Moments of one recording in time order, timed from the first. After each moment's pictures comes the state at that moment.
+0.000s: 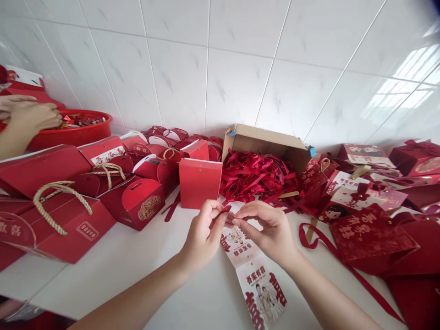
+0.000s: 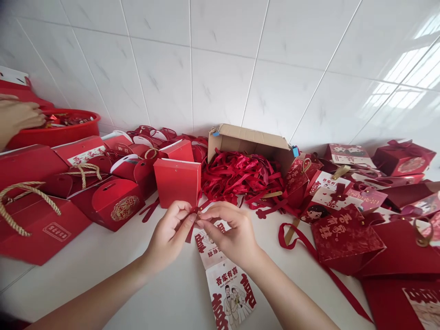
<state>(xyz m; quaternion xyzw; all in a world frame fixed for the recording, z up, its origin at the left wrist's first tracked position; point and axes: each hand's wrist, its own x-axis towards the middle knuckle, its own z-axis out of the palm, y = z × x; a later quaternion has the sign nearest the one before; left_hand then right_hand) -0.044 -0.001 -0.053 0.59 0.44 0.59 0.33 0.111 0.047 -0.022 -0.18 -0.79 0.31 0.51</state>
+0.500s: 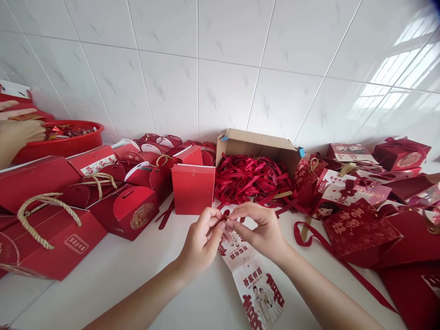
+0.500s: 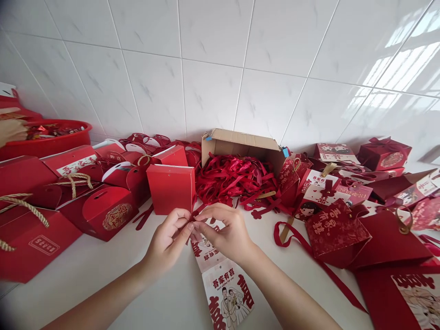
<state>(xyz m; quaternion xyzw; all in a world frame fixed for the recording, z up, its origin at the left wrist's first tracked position) -0.043 0.000 -0.060 0.60 0.43 0.56 0.38 0.112 0.056 -0.031 -0.18 -0.79 0.29 0.51</state>
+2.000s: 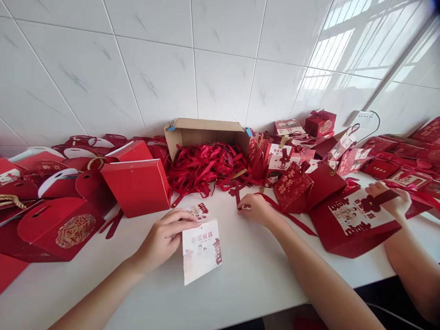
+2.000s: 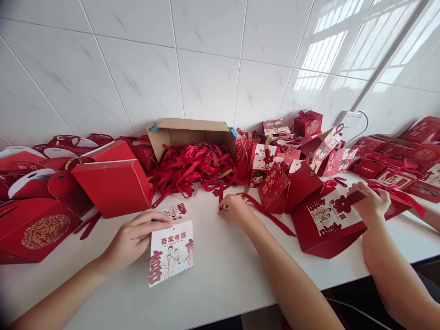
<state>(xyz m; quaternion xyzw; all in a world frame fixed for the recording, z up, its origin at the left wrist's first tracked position) -0.050 0.028 -0.081 0.87 0.29 0.40 0.08 0.248 0.090 -0.092 -0.50 -0.75 0.27 0.34</state>
